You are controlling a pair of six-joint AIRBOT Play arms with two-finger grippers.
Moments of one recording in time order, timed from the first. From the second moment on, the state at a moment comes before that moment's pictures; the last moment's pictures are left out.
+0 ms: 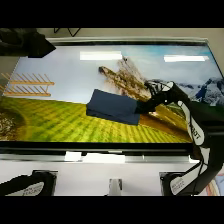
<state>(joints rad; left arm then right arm) -0.24 -1.29 1.97 1.26 -1.33 -1.56 0.04 -1.82 1.35 -0.88 1.23 1.15</state>
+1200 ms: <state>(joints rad) -0.24 -1.30 1.97 1.26 -1.33 -1.53 -0.92 -1.42 1.73 -0.89 1.39 1.18</state>
